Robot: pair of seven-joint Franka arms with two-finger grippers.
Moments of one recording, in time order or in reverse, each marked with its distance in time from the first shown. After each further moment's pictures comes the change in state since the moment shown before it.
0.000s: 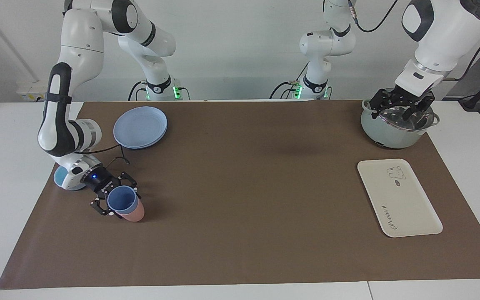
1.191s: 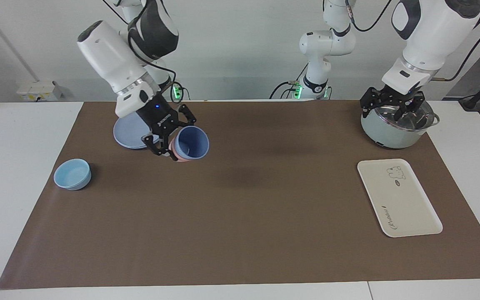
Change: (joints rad) left arm -0.046 -0.005 -0.026 0.000 0.000 -0.001 0.003; right arm 0.480 -0.406 0.011 0.118 -1.156 0.118 1.375
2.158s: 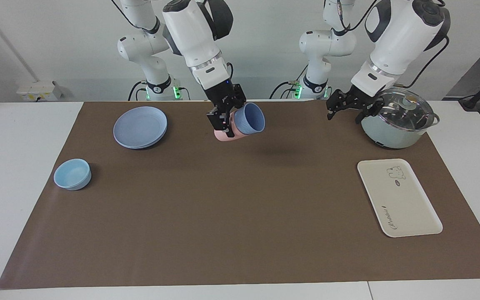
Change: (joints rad) left arm -0.080 -0.053 -0.002 -0.202 -0.511 0.340 -0.335; right arm 0.263 0.001 0.003 0.025 -0.258 0.000 0.186
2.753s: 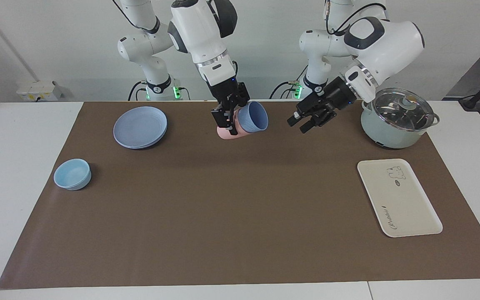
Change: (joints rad) left arm -0.134 0.009 -0.005 -0.077 -0.388 0.291 -0.049; right arm -0.001 0.000 -0.001 0.001 0.000 0.000 0.000
